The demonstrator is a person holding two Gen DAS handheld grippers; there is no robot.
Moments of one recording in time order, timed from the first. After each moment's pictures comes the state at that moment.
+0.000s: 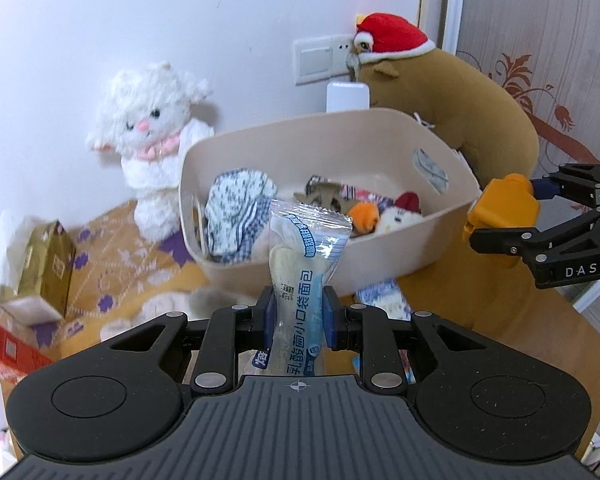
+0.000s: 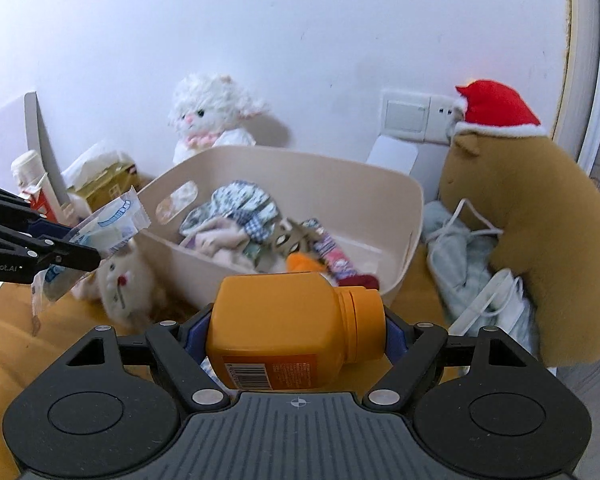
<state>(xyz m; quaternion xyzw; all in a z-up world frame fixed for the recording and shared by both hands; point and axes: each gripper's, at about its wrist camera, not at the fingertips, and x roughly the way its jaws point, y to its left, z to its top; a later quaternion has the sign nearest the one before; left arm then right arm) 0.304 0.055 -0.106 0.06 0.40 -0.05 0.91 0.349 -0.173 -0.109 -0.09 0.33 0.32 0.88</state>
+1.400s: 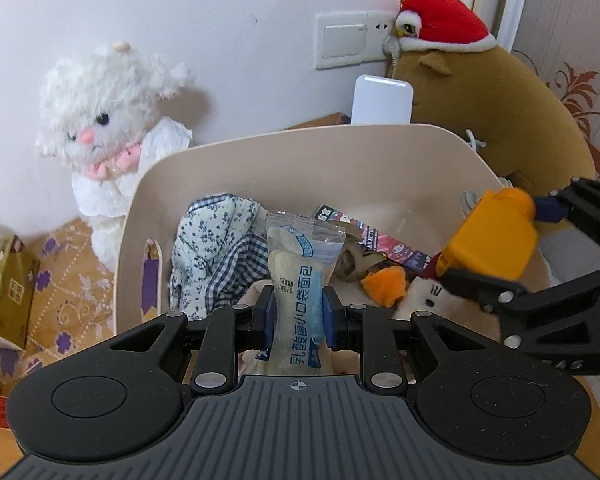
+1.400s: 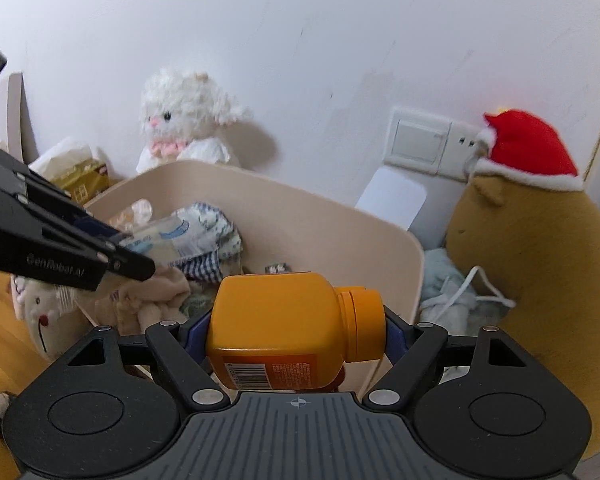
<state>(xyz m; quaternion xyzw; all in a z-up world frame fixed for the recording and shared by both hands) 0.431 0.029 -0.141 0.02 0.45 -0.01 0.89 0.443 -0.137 -0.123 -0.15 0.32 0.35 0.87</state>
